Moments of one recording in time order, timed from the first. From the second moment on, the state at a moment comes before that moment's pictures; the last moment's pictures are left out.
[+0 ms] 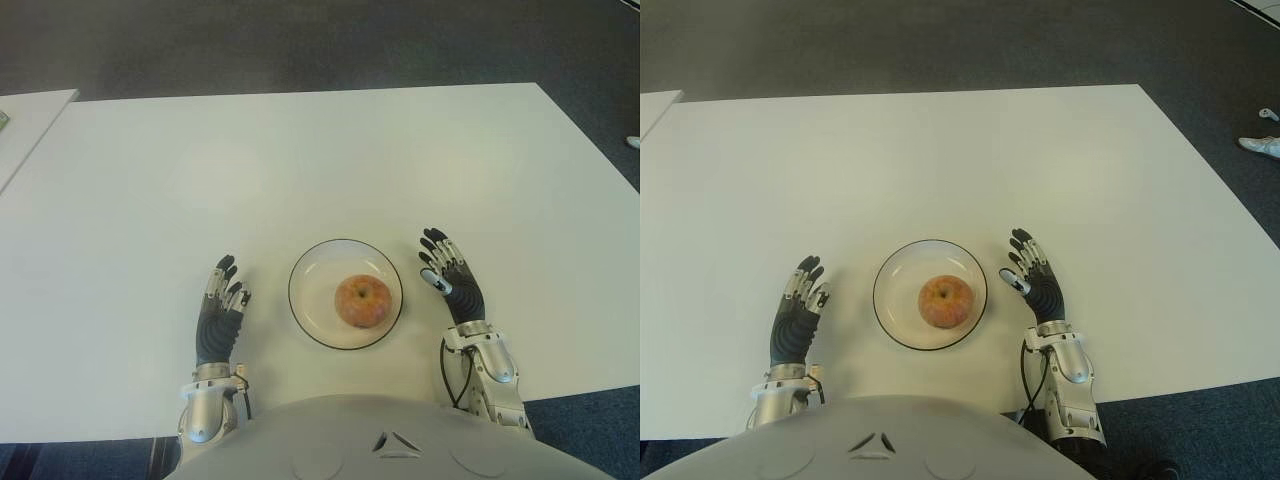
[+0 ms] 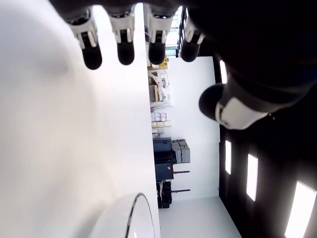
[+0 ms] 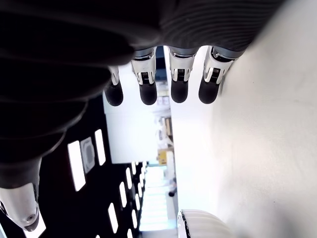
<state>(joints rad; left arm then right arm) 0.73 -0.03 -0.06 -0.23 0.07 -0.30 0.07 0.36 -0.12 -0.03 0.07 0.19 -0.34 0.27</state>
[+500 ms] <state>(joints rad) 0.73 -0.03 -0.06 -0.23 0.05 -0.30 0.05 0.36 -0.12 -0.03 0.07 0.18 -0.34 0.26</state>
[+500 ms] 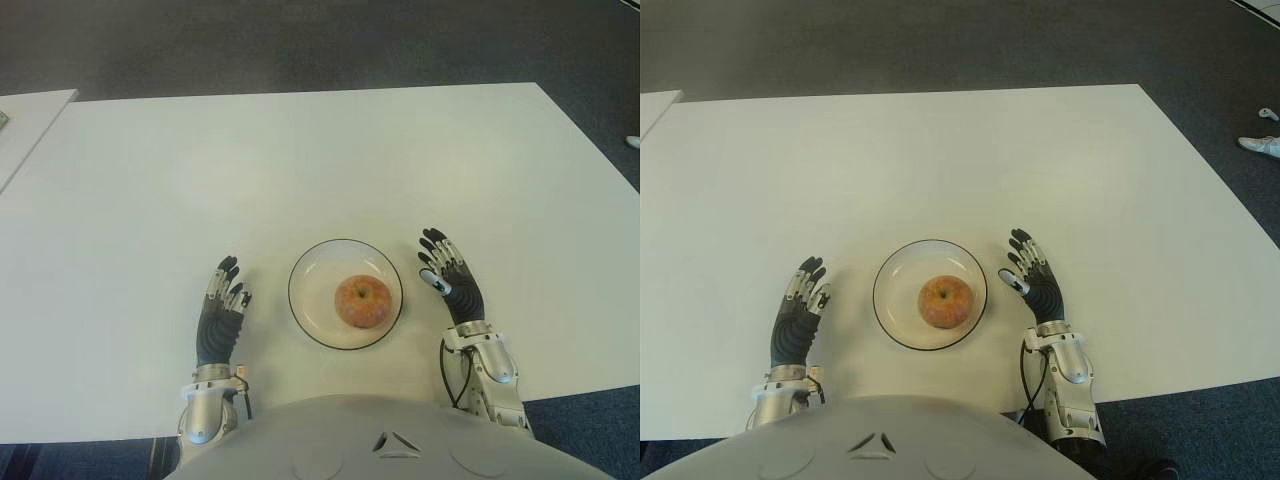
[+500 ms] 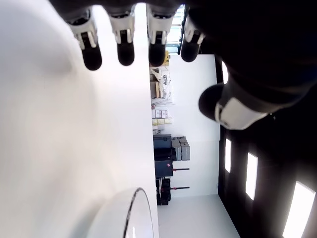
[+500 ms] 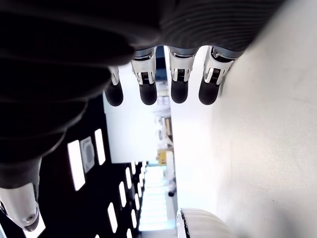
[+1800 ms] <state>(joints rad) 0.68 -0.02 -0.04 -0.19 0.03 -0.24 0.04 0.39 -0.12 -0.03 0.01 0.19 -0.28 0.26</state>
